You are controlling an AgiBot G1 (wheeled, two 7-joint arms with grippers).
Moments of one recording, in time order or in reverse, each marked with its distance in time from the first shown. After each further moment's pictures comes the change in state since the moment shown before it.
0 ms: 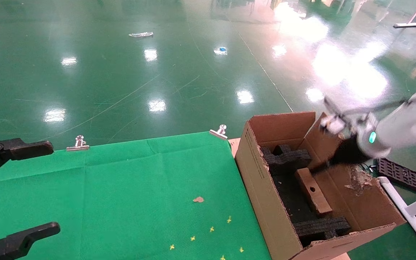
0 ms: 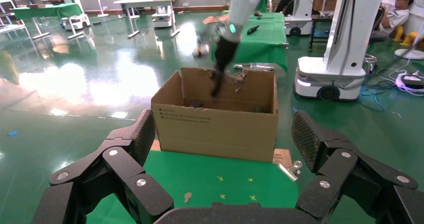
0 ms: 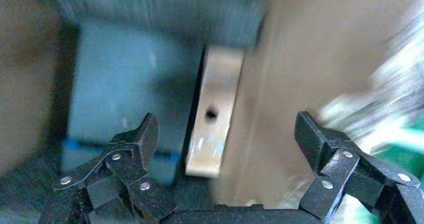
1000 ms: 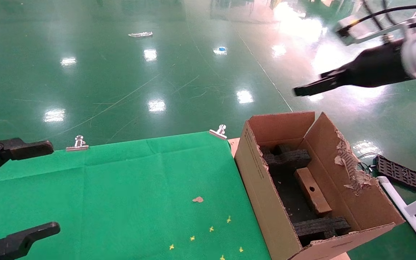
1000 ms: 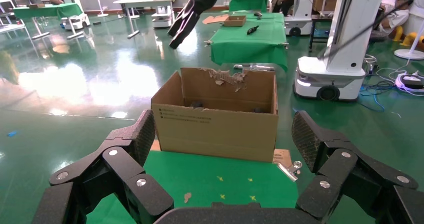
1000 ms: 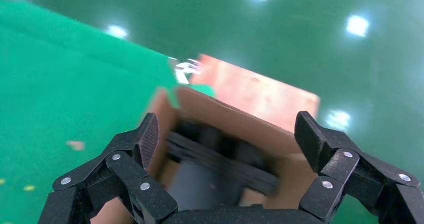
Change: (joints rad) left arm 0.000 -0.001 0.001 0.001 -0.001 0.000 0.001; right arm 0.304 0.217 0.173 0.435 0.104 -0.163 -0.027
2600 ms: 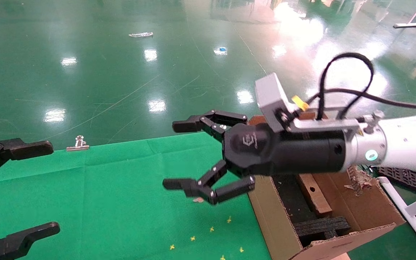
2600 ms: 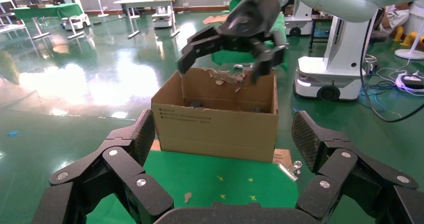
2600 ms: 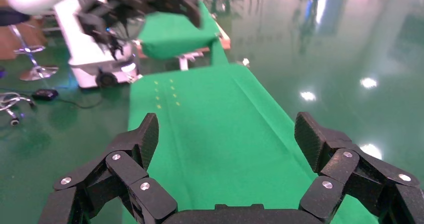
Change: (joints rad) left arm -0.001 -0.001 0.003 0.000 -0.002 -0.001 0.001; right arm -0.953 0.009 0.960 0.615 0.461 -0.224 -0.421
